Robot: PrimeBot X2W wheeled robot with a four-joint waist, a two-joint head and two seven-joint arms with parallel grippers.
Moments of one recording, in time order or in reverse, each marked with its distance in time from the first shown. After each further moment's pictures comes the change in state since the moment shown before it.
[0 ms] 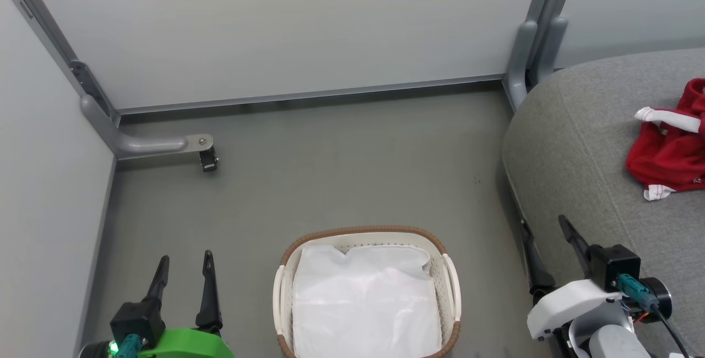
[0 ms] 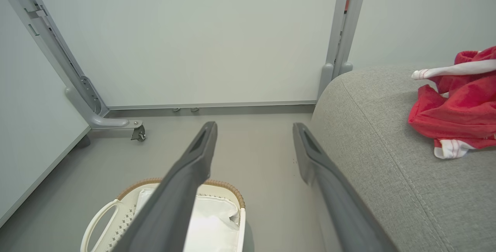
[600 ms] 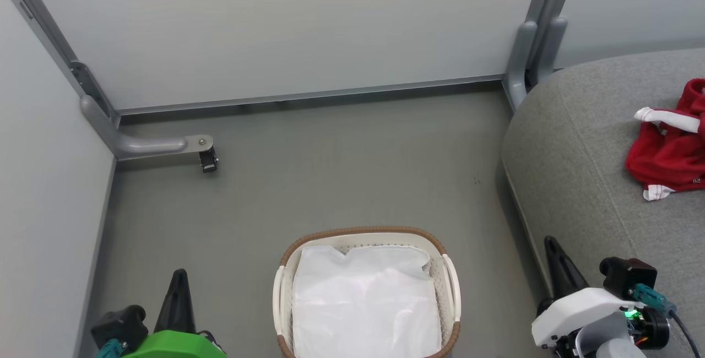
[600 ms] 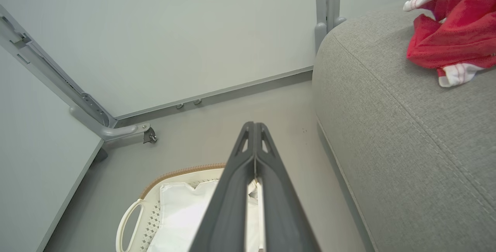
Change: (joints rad) left arm 0.003 -0.006 0.016 0.049 -0.184 -0.005 0.054; right arm 0.027 0.012 -0.015 0.030 0.187 0.000 0.054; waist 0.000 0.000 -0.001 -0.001
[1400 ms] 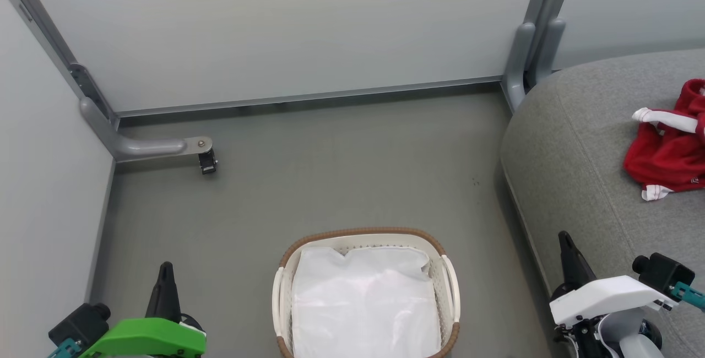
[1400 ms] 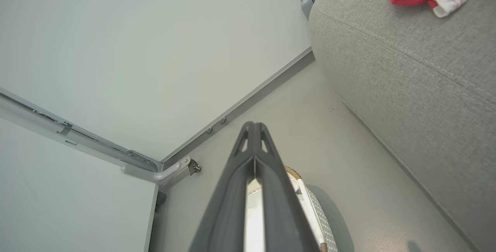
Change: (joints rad) left arm -0.024 0.000 0.044 -0.034 -0.389 -0.021 0.102; right arm -0.001 -0.001 -0.035 -0.050 0.406 0.000 0.101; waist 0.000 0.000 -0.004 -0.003
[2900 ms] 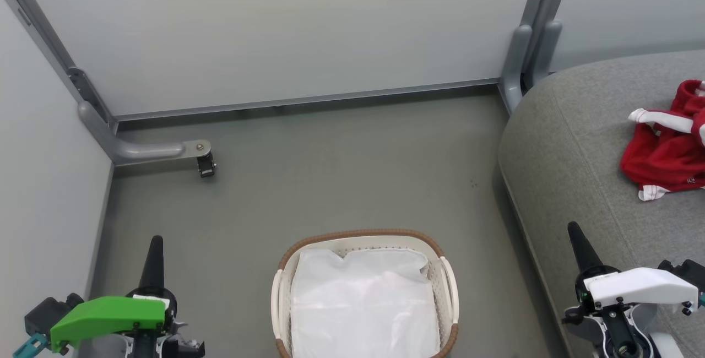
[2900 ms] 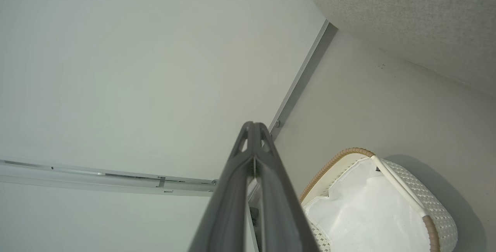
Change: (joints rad) left arm -0.057 0.001 0.057 -0.040 -0.501 -0.024 0.134; right arm -0.003 -0.004 -0.051 -0.062 0.518 0.000 0.135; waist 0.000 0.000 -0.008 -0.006
